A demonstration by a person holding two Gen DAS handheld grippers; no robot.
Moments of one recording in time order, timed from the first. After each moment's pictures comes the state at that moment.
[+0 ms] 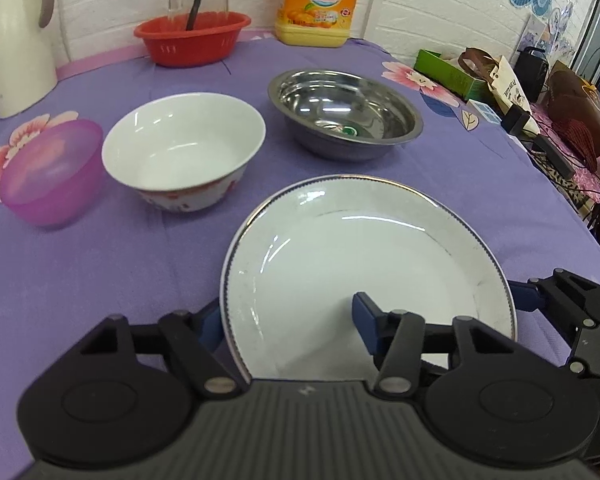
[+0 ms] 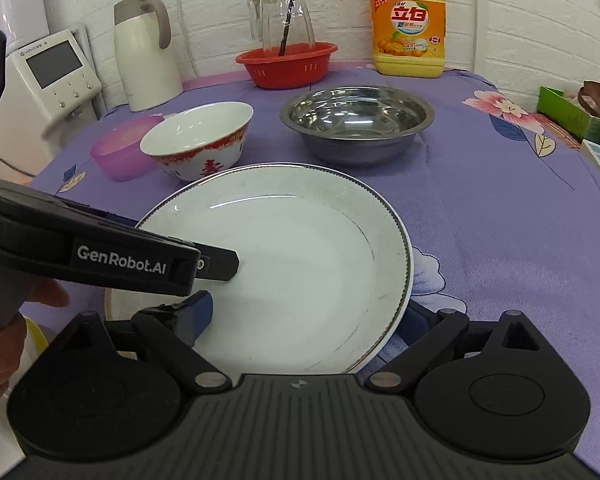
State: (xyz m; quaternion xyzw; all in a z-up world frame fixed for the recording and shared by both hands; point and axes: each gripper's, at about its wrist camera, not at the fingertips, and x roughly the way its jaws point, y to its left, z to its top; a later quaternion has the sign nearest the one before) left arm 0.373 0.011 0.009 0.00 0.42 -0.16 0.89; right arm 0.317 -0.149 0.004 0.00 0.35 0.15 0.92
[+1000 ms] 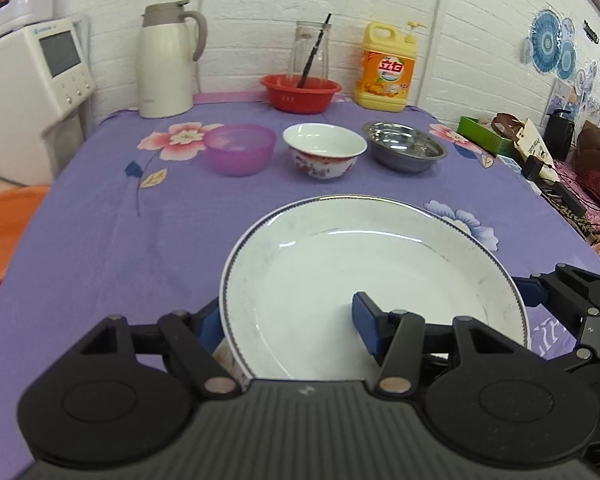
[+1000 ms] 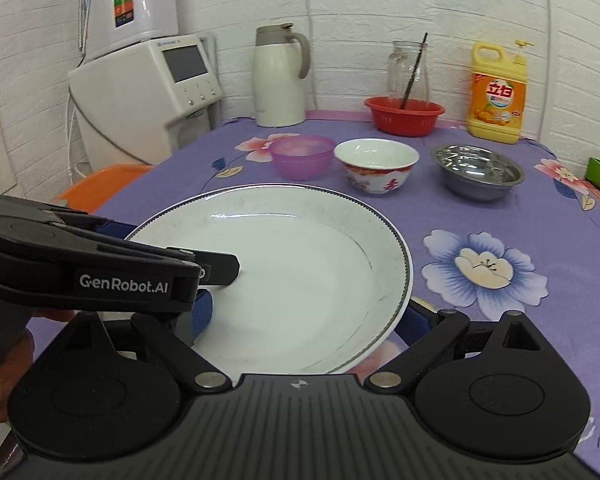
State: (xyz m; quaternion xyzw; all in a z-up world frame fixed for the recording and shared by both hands) left arm 0.168 0.108 0.045 -0.03 0.33 -0.06 0.94; right arm 0.175 -0.060 0.049 -0.04 0.28 0.24 0.93
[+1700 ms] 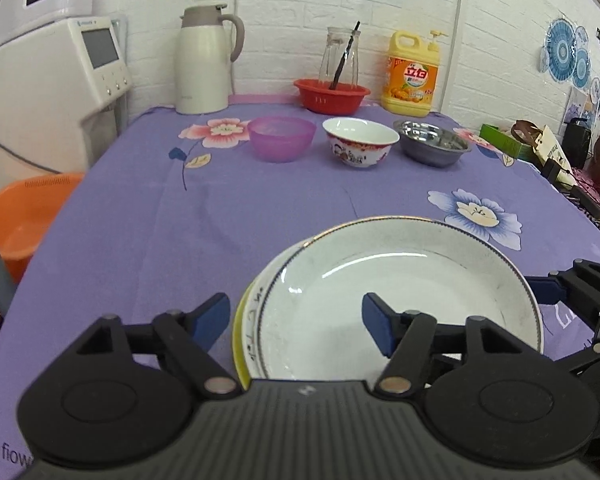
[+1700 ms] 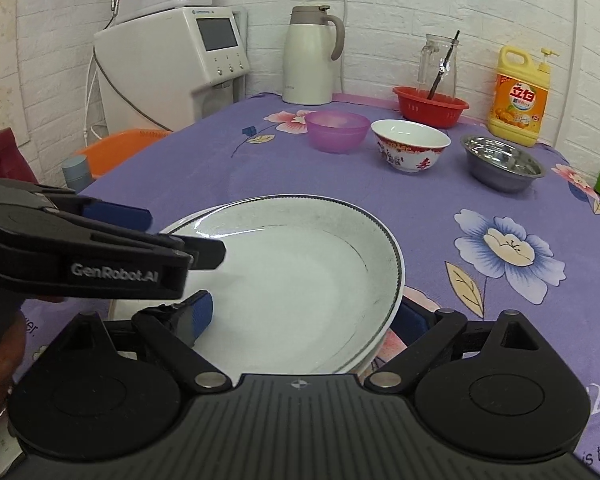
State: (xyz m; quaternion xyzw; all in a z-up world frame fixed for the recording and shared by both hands) left arm 0.126 0.126 0.028 -0.03 0.30 -0.02 0.95; right arm 0.146 -0.040 0.031 -0.08 0.29 0.25 0.92
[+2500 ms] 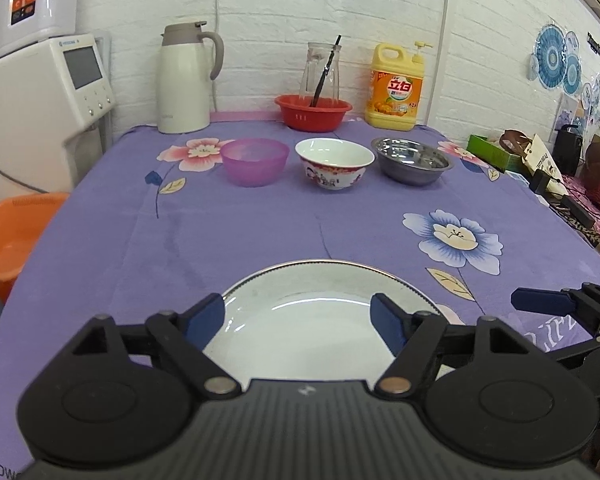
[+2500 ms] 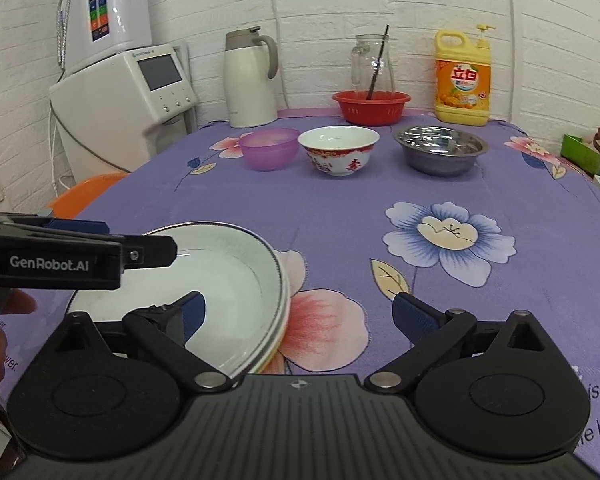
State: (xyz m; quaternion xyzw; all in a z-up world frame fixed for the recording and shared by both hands) left arm 0.146 0.099 0.042 -0.03 0.29 -0.04 0.95; right arm 0.164 -0.098 0.032 0.00 0.28 0.20 0.94
